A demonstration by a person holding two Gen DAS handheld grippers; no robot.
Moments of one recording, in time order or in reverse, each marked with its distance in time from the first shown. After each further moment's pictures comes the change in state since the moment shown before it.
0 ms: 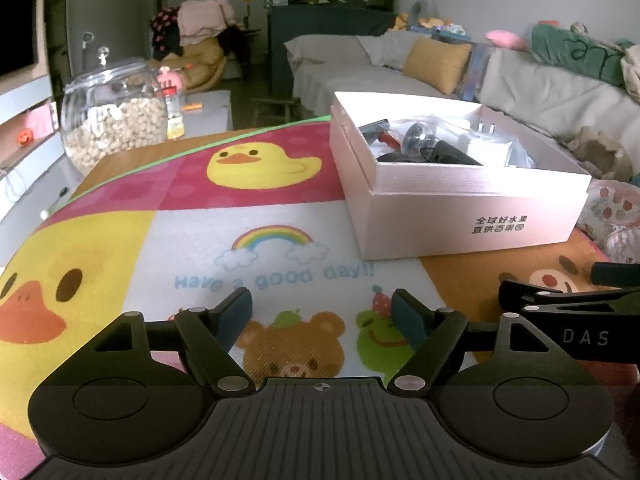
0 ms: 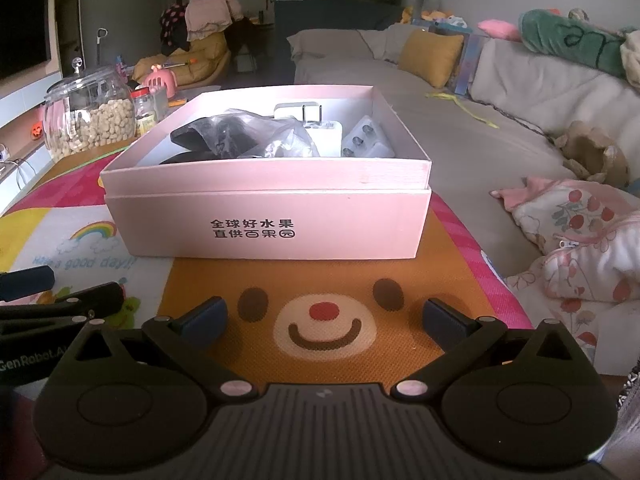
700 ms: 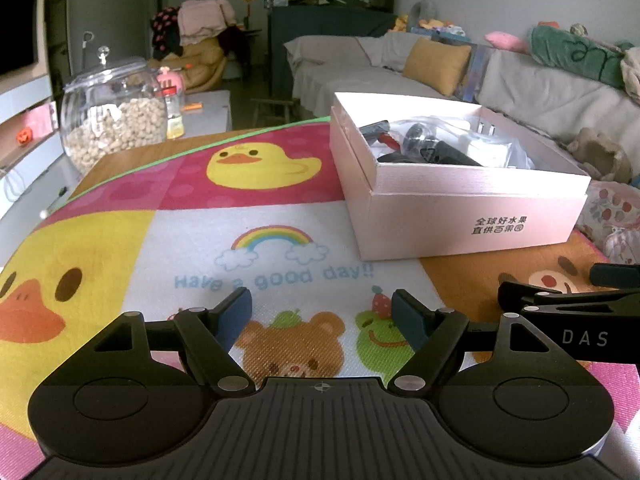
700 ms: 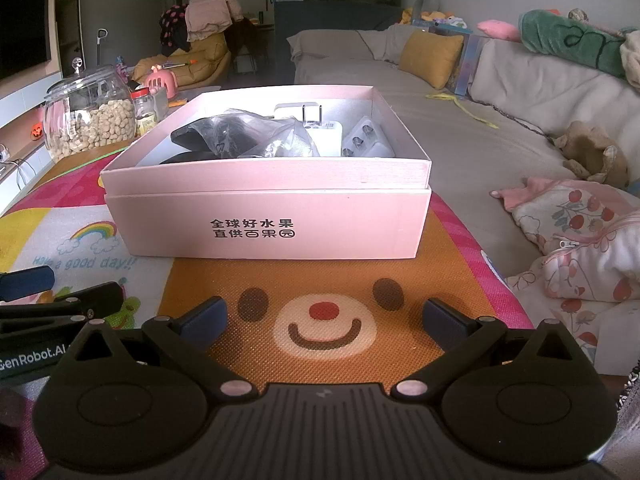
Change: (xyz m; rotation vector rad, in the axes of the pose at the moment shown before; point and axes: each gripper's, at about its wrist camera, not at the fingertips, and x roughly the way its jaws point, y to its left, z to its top) left arm 0.000 0.000 0.000 -0.007 -0.002 -0.005; right arm 0.000 0.000 0.000 0.000 -0.001 0.000
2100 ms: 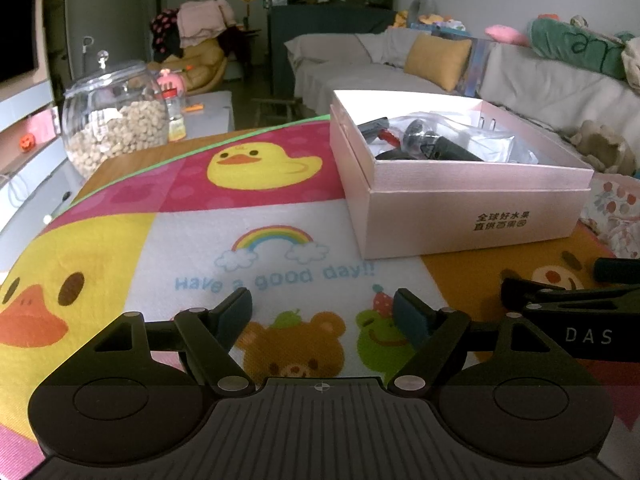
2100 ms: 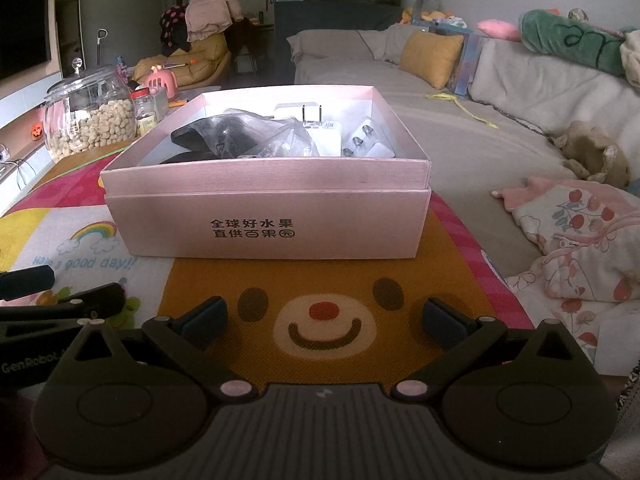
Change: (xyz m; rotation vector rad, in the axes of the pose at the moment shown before) left arm 0.003 0.000 0.000 0.019 0.004 0.017; right arm 0.000 0.000 0.000 0.001 0.000 0.001
